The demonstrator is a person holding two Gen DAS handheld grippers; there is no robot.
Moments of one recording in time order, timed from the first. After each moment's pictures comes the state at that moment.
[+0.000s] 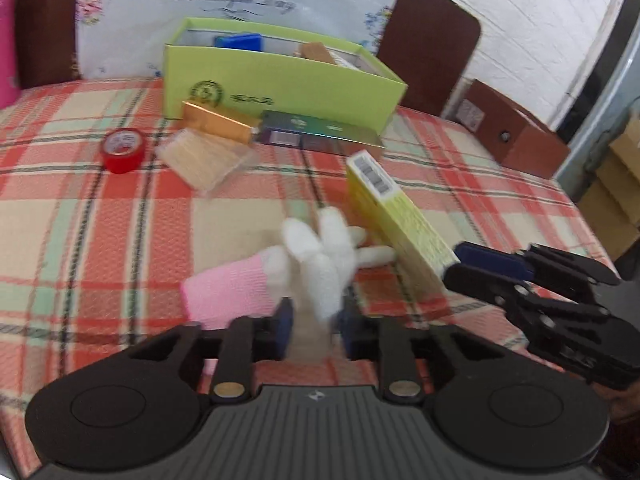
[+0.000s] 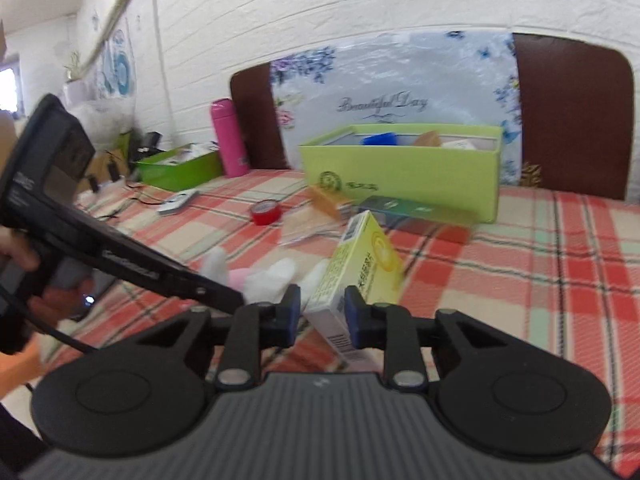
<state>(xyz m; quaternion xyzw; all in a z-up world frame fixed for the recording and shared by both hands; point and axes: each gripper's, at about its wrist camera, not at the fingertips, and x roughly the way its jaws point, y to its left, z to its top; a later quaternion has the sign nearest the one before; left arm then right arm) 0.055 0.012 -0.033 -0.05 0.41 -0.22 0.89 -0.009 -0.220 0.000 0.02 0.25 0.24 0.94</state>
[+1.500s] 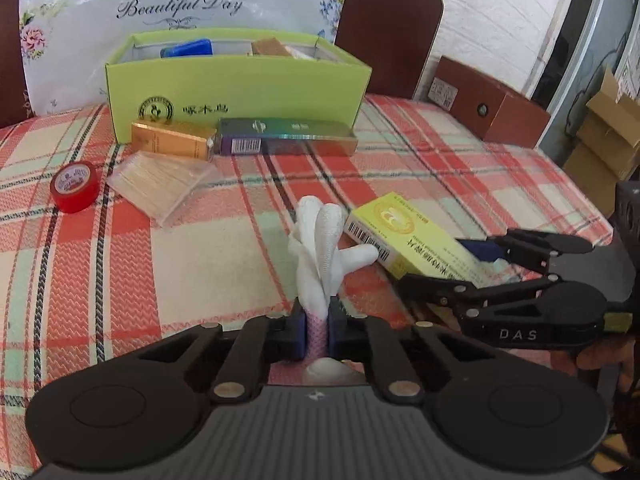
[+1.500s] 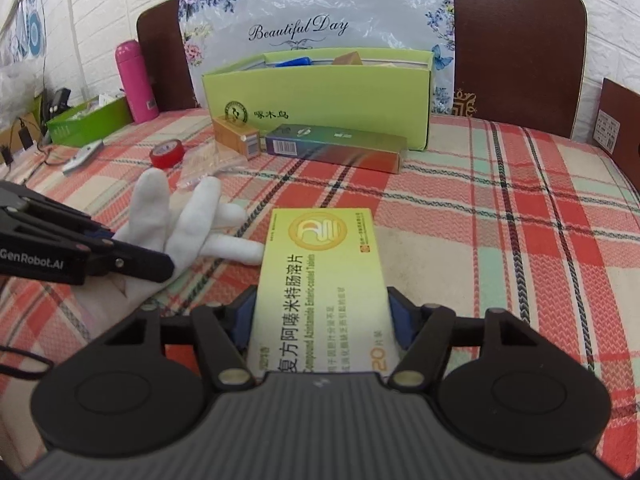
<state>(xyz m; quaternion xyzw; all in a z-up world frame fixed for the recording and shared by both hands) 0.076 -0.012 -0.039 -0.01 0.39 -0.28 0.88 0.030 -0.223 -0.032 0.01 0.35 0.12 0.93</state>
